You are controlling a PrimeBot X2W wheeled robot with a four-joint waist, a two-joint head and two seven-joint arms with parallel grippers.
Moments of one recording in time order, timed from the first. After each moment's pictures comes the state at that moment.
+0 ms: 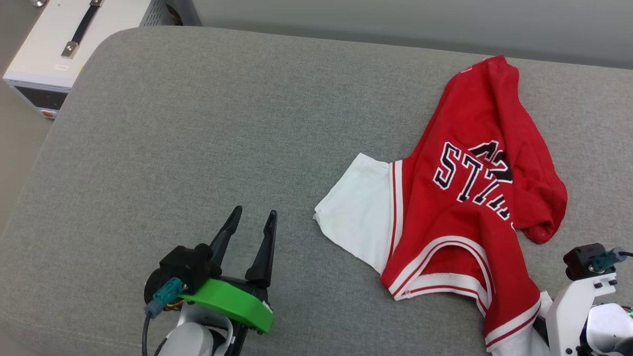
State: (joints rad) left arm -0.11 0.12 -0.26 0.18 -0.37 -0.13 -0.26; right arm 0.05 -0.39 0.07 -0.05 0.39 0.13 0.83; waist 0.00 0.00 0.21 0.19
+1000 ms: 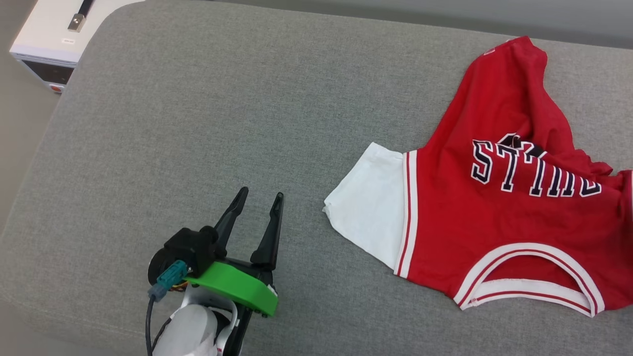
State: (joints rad) left arm -0.17 0.12 -0.28 0.18 -0.37 -0.13 -0.26; right arm -0.45 -0.65 0.04 0.49 0.30 0.13 0.45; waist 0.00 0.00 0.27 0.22
